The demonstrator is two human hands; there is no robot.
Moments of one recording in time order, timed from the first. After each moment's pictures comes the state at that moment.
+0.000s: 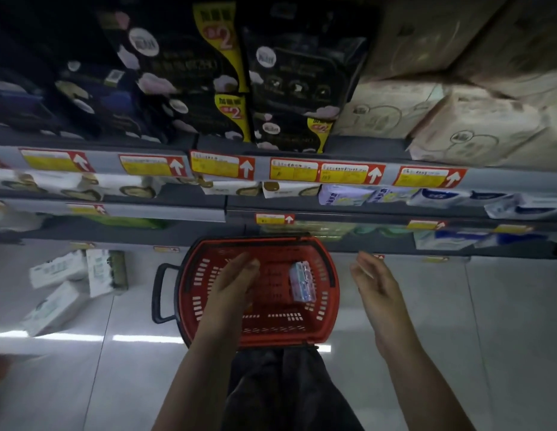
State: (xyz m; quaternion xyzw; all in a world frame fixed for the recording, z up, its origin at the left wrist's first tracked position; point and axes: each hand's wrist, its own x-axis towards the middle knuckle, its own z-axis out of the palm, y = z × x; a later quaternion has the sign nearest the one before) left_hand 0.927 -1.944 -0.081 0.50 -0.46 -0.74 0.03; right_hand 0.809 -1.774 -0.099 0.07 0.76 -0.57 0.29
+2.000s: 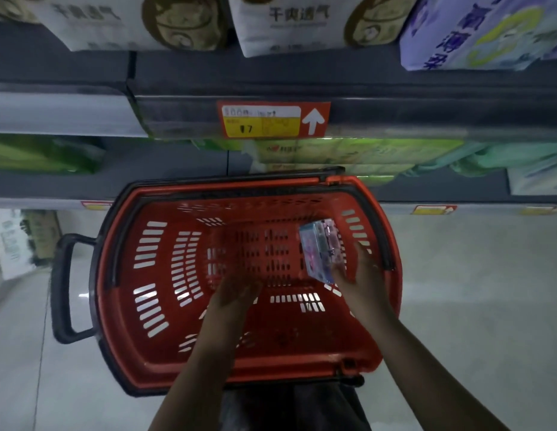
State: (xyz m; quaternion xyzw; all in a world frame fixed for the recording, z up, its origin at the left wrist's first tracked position) left_hand 0.939 -1.955 -0.487 0.61 -0.43 -0.66 -0.08; right_hand 0.811 -1.788 -0.485 -0.06 0.87 -0.32 0.35
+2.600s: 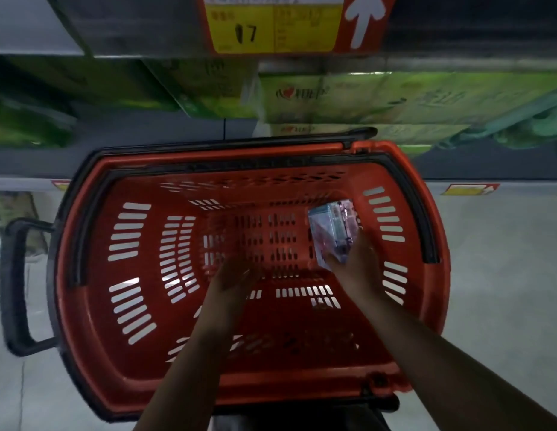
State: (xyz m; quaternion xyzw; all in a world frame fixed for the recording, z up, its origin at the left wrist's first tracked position) left_hand 0.948 -1.959 -0.539 0.54 -0.53 -0.64 -0.12; right_hand 0.822 -1.797 -0.609 -0.02 0.92 -0.22 0.33
